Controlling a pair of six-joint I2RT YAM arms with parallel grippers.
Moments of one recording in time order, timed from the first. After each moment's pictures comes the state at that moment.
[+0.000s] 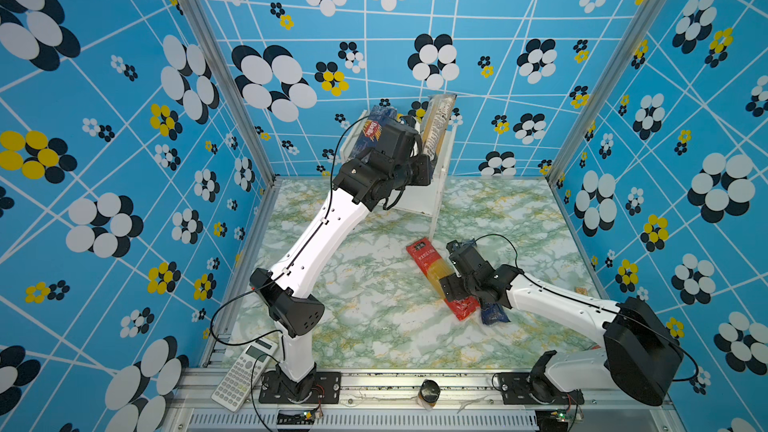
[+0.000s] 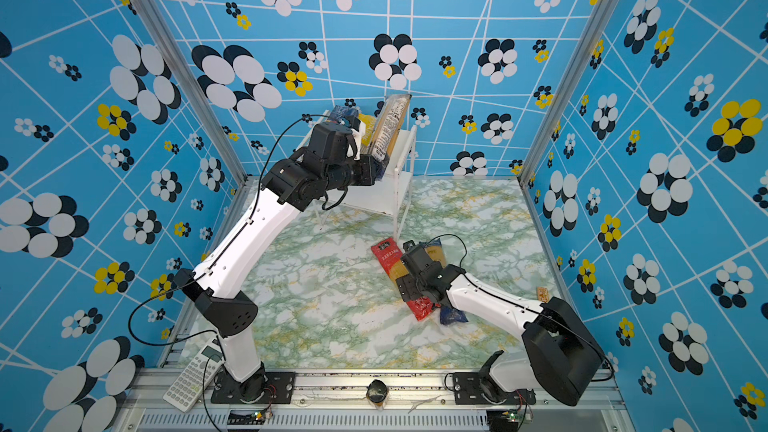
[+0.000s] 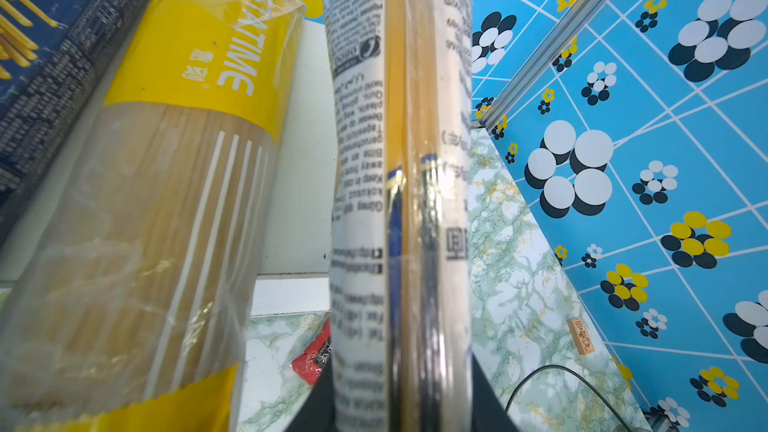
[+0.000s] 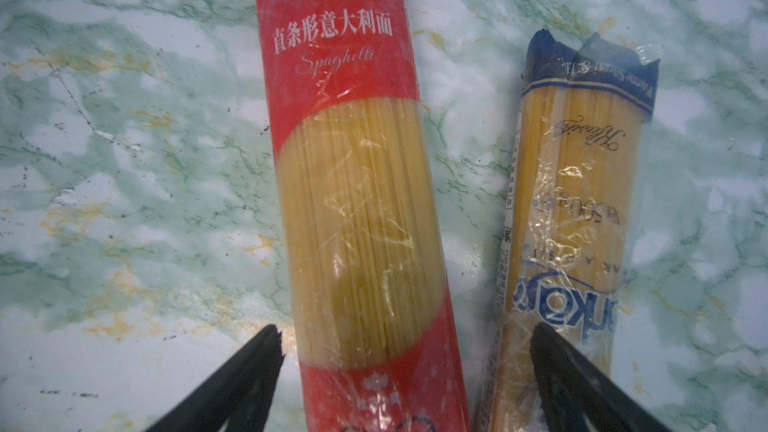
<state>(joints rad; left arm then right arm) -0.66 1.87 2.28 -0.89 -0.04 -0.44 0.73 1.38 0.78 -0.44 0.26 0.23</state>
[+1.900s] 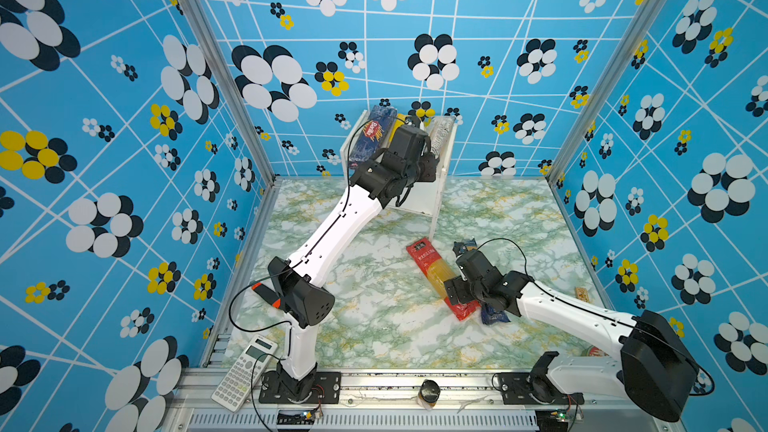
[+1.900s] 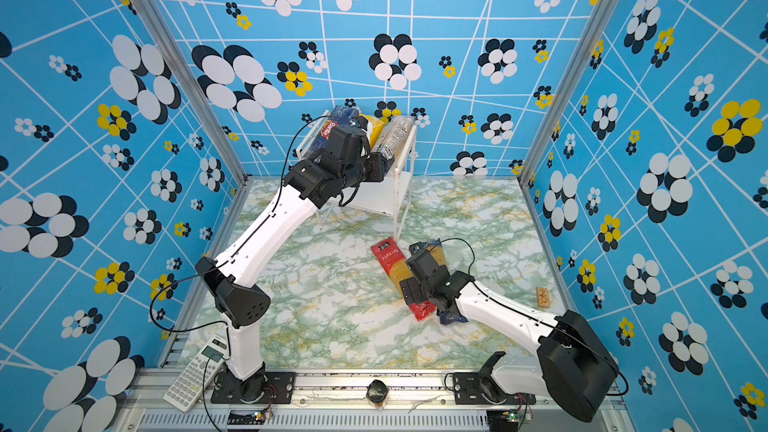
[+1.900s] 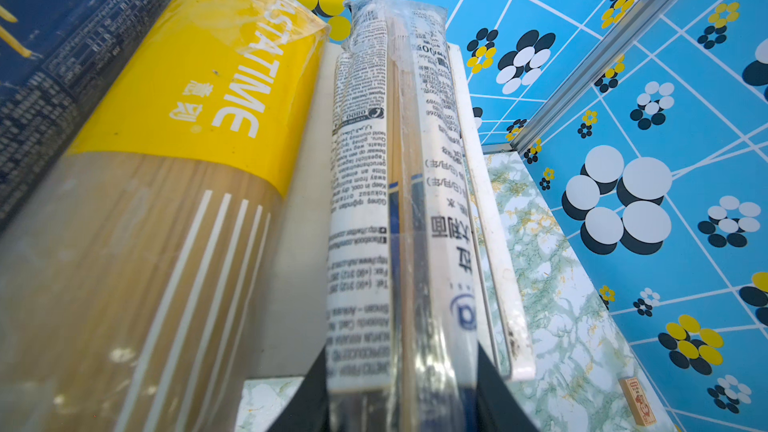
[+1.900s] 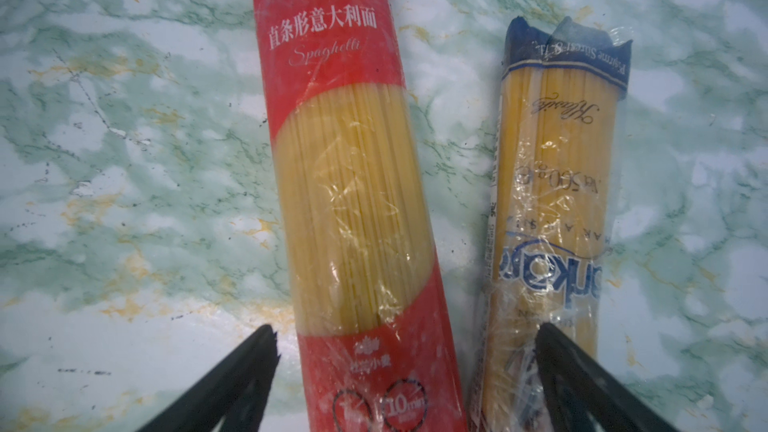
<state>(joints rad) -0.66 1.95 2.27 -0.78 -0.14 -0.43 0.73 1.28 0.71 -0.44 0.26 0.26</state>
